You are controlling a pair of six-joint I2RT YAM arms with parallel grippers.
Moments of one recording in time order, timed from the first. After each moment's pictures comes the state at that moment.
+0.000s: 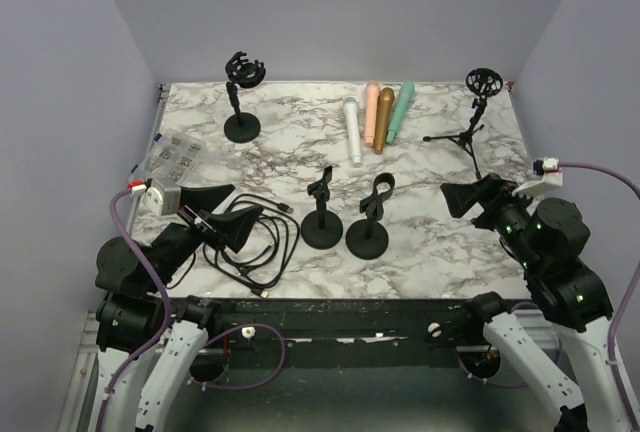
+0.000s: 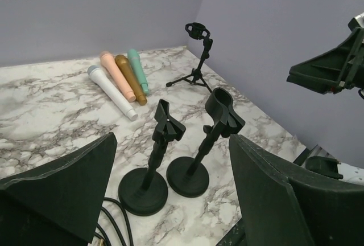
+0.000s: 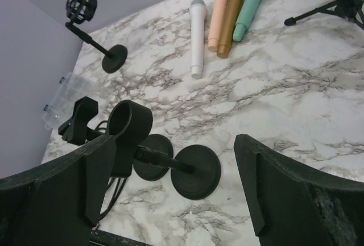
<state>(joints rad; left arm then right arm) -0.25 0.30 0.82 -0.33 0.45 -0.41 0.35 0.44 0.93 -0.65 0.09 0.54</state>
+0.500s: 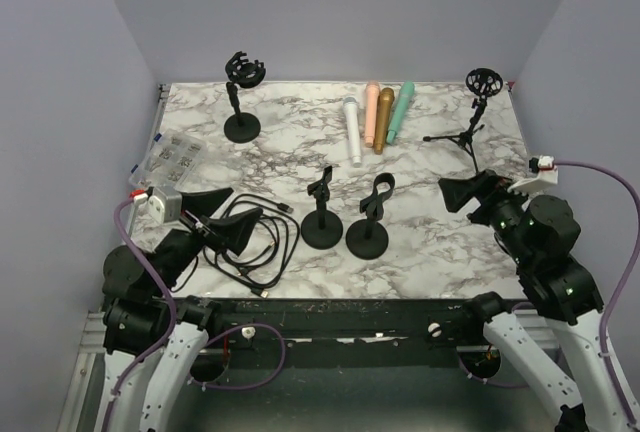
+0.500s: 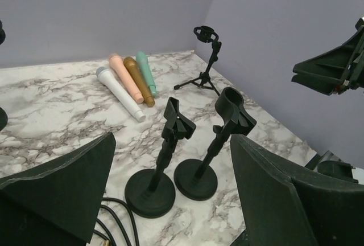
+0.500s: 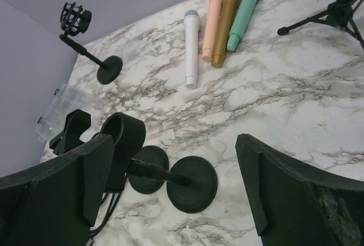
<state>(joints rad) -0.25 0.23 0.73 -0.29 0.41 -0.40 0.35 0.49 0.87 -0.56 0.11 0.54</state>
